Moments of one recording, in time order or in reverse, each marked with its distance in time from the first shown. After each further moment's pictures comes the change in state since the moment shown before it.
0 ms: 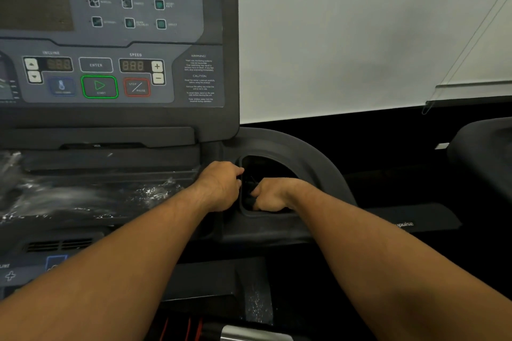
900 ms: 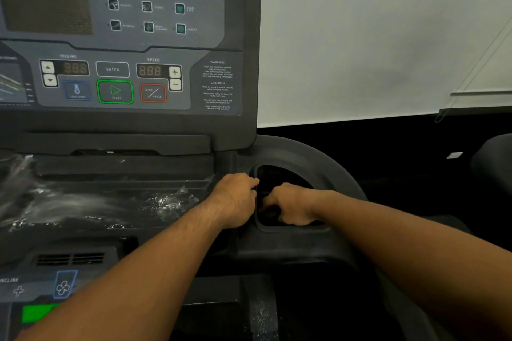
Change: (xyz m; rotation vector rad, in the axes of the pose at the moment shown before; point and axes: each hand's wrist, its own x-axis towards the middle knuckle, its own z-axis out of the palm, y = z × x) left_hand -0.001 -0.005 -0.001 -0.036 0.007 0.085; right_hand 0.030 0.024 -0.003 -0.302 0.109 -0.337
